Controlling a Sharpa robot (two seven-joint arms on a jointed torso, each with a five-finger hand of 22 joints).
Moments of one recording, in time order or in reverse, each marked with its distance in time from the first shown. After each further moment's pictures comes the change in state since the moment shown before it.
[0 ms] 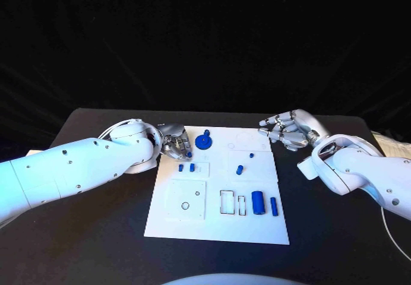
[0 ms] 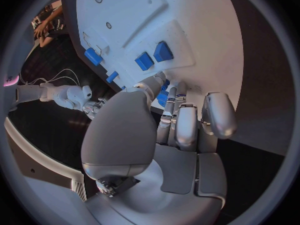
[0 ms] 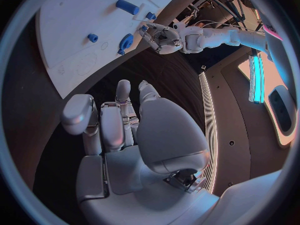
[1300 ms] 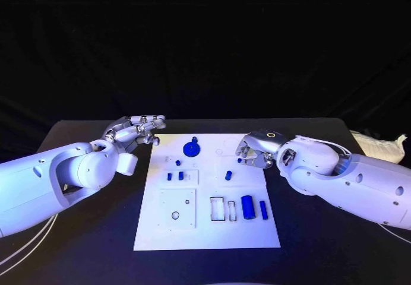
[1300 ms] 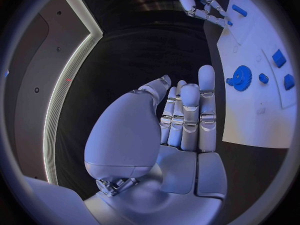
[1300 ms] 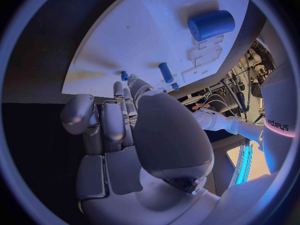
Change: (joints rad) left arm -0.011 -0.193 -0.008 0.105 1.434 -0.168 0.543; left_hand 0.039 0.060 -0.012 -0.002 0.000 0.014 0.006 0.025 -0.049 0.004 -0.007 0.122 0.029 -0.188 0.009 -0.298 -0.451 0.079 -0.216 0.016 -0.616 -0.391; right arm 0.001 0.102 0.000 -0.003 -0.879 0.307 -0.265; right_hand 0.141 -0.110 0.311 -0.062 -0.181 0.125 -0.013 -0.004 -0.006 -0.018 0.014 -0.529 -0.667 0.005 0.002 -0.050 -0.043 0.000 0.018 0.007 -0.015 -0.009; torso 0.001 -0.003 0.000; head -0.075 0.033
